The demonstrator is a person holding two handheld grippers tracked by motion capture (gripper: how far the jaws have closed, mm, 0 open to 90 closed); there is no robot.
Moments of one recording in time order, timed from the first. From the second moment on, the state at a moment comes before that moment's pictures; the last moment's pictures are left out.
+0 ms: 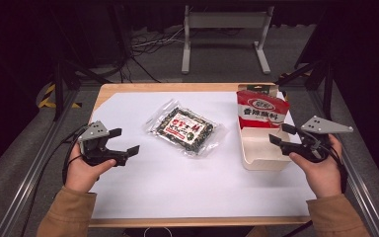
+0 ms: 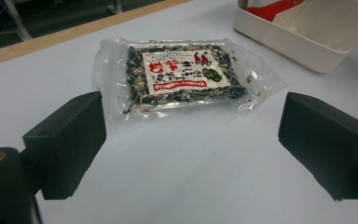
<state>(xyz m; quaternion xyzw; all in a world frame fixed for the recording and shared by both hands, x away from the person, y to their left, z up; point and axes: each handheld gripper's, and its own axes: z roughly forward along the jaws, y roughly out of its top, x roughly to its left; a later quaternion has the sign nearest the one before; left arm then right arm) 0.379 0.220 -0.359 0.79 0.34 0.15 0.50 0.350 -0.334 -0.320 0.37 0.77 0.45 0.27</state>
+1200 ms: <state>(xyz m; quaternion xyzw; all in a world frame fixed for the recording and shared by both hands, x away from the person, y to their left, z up) 0.477 0.191 -0.380 0.78 0.41 0.14 0.45 0.318 -0.254 -0.342 0.24 0.83 0.47 0.19</state>
